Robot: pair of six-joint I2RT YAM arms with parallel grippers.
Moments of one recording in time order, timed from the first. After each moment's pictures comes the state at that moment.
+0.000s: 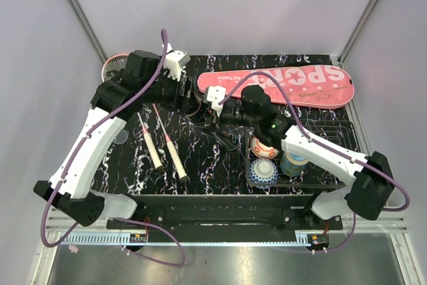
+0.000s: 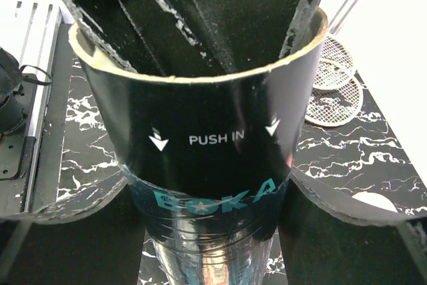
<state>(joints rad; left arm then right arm) -0.49 1.33 1.68 -1.01 0.36 -0.12 0.84 1.40 1.14 0.16 -0.51 -0.29</state>
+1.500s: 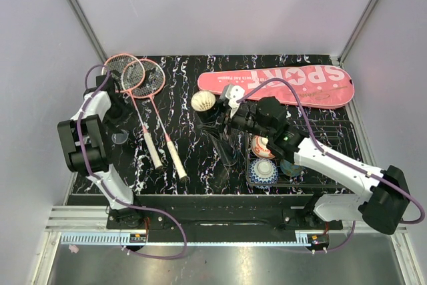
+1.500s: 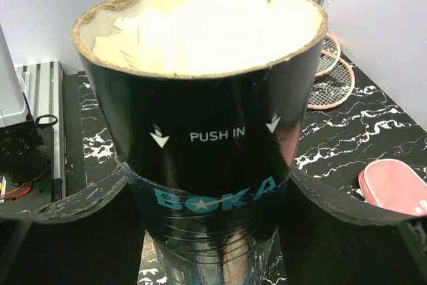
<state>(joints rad) 0.24 1.76 1.29 -0.79 -0.03 -0.60 0.85 1.25 0.99 0.27 -0.36 -0.07</state>
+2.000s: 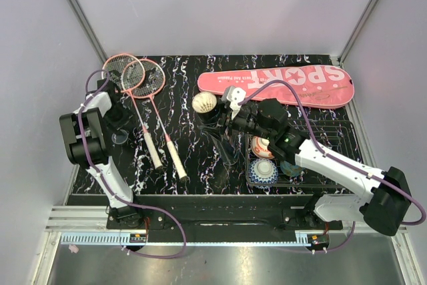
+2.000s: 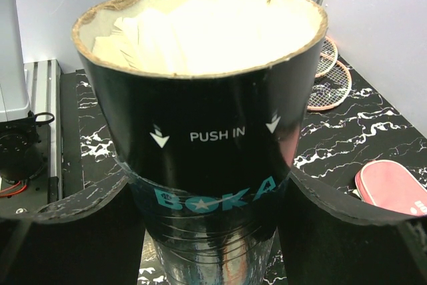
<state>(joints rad) 0.27 1.89 1.30 -0.74 -0.04 -0.62 0.85 1.23 0.96 0.29 -0.36 -0.08</state>
